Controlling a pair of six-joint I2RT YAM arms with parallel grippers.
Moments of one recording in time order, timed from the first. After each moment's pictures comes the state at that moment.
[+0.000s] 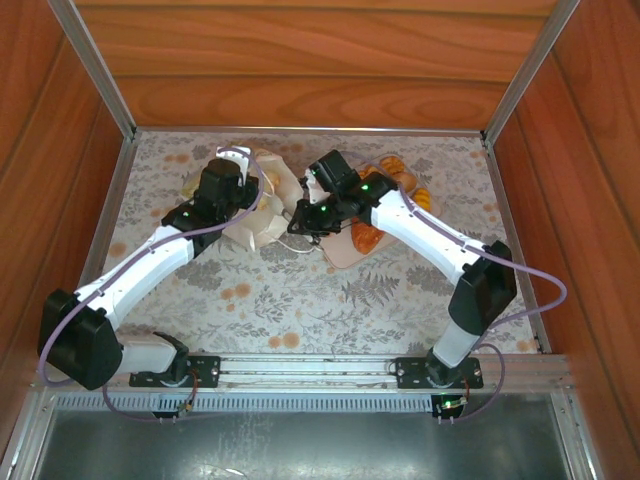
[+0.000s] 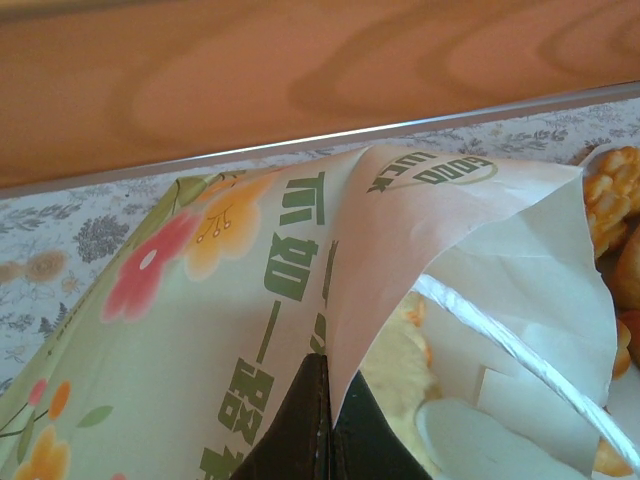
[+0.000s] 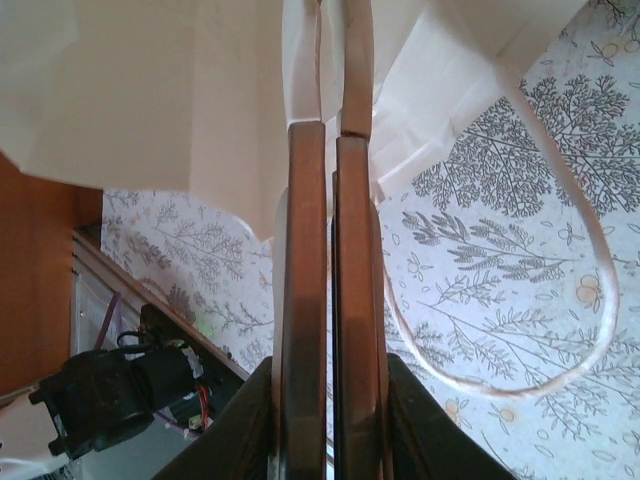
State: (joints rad) left arm -0.52 1.30 1.01 -0.18 -0.28 -0.15; right arm 0.79 1.69 1.54 -0.84 -0.42 0.60
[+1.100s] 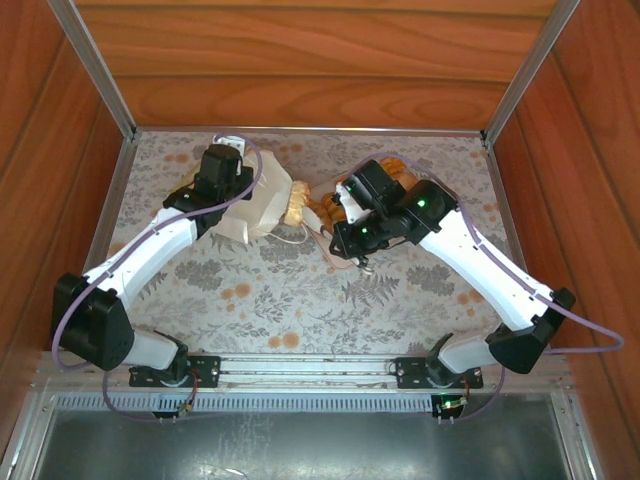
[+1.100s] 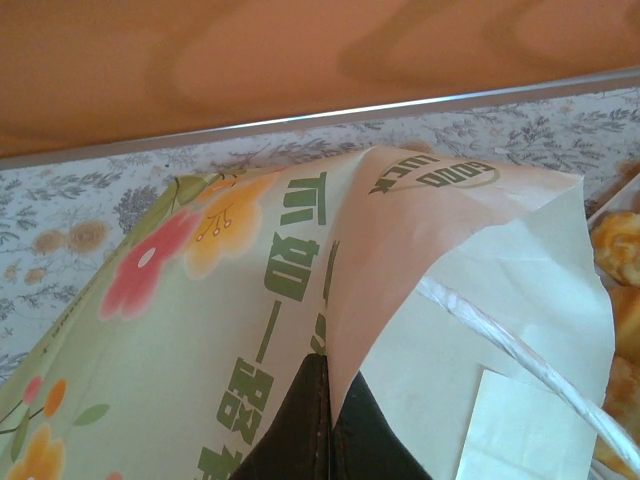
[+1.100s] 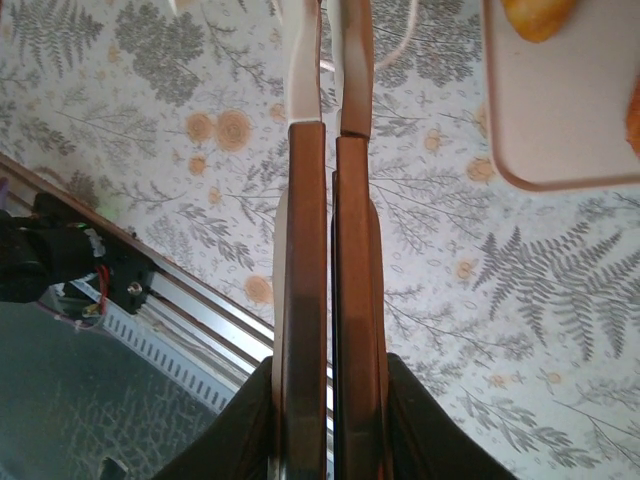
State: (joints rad) left arm -0.46 1.41 1.14 -0.31 -0.29 -0.16; right arm 0.85 1.40 1.59 -1.30 -0.21 0.43
